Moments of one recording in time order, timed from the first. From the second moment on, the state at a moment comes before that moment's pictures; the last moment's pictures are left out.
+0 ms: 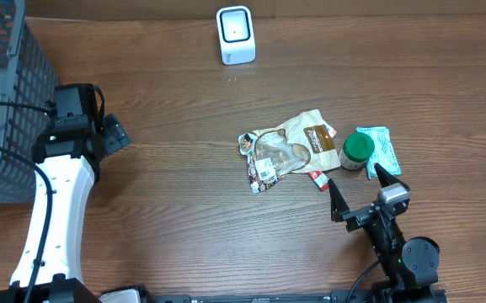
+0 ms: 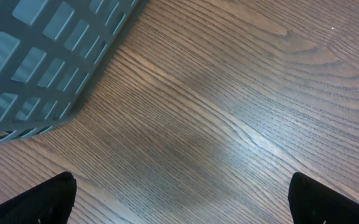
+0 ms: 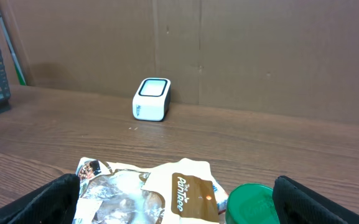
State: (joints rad) left arm 0.14 1.43 1.12 -0.79 -0.30 -0.39; right arm 0.16 0.01 0.02 -0.02 -0.16 0.01
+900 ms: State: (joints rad) left arm 0.14 0.96 1.03 -0.80 -0.30 -0.39; right arm 0.16 0.01 0.02 -0.02 -0.16 0.01
